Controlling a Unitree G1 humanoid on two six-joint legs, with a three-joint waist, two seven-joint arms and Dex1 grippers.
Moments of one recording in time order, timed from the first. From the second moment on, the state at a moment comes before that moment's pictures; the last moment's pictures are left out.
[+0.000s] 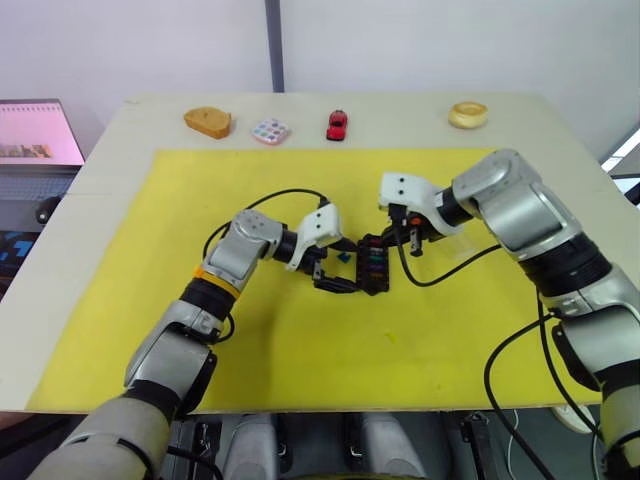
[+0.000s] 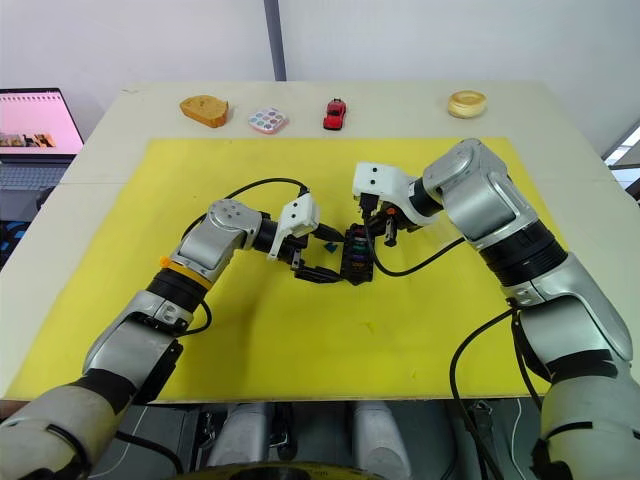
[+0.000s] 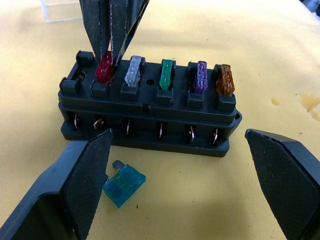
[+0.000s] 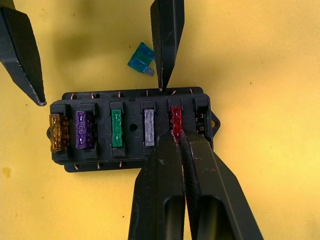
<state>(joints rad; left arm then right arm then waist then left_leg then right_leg) -0.87 0.27 -0.34 0.54 -0.11 0.20 -1.31 -1.02 -0.76 0.51 0.13 -0.03 0.76 1.35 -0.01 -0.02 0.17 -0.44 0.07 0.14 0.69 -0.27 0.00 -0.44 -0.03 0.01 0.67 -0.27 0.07</state>
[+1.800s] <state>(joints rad) -0.86 0.31 -0.33 0.51 -0.11 0.21 -1.36 -0.90 -0.80 0.38 -0.06 0.10 0.90 1.26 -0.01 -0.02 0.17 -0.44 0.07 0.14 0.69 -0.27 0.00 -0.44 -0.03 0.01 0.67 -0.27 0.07</state>
